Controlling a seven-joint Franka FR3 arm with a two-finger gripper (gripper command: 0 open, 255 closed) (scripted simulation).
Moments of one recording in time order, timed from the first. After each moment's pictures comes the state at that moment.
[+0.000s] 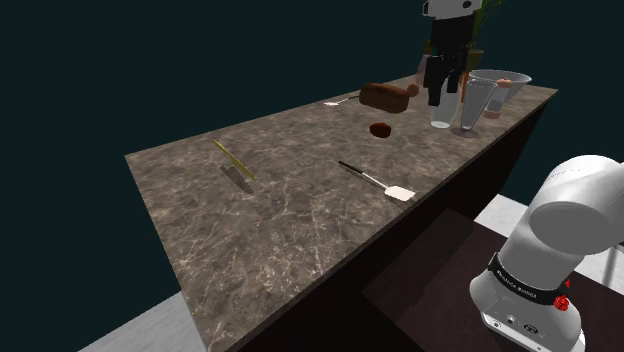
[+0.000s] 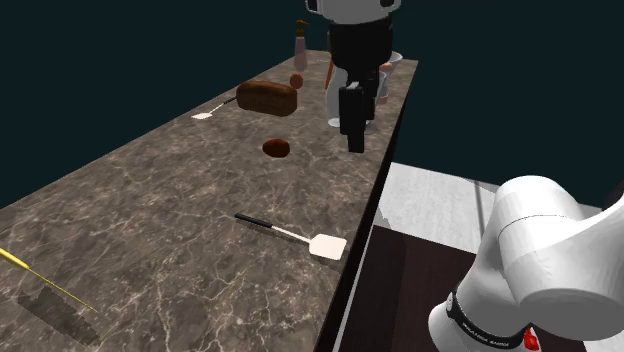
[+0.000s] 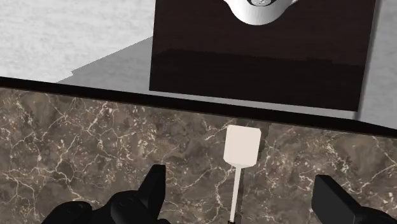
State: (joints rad) arm -0.01 -0.74 0.02 -2.28 -0.09 1.43 -0.05
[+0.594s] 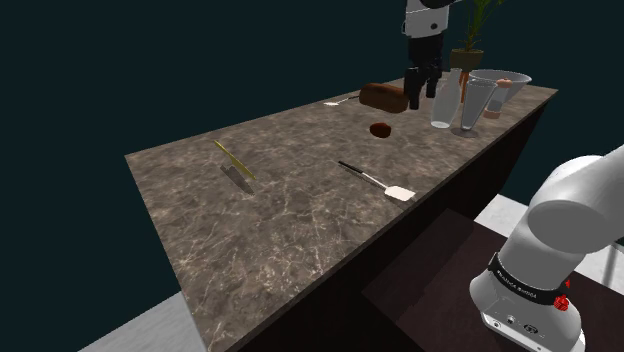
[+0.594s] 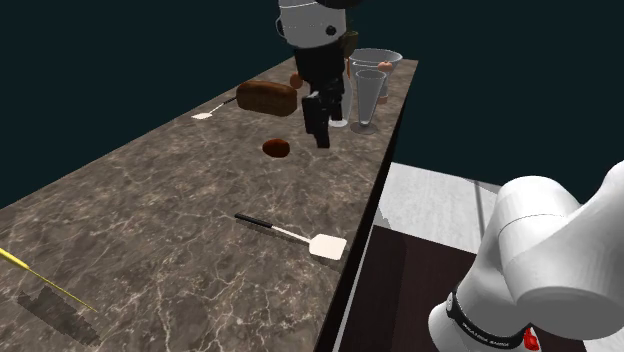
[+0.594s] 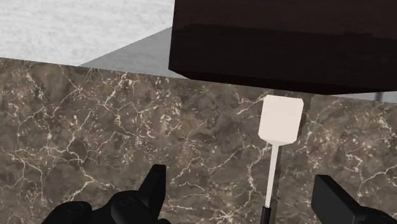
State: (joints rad) arm -0.04 -0.51 -0.05 -2.22 -0.15 1.57 -0.12
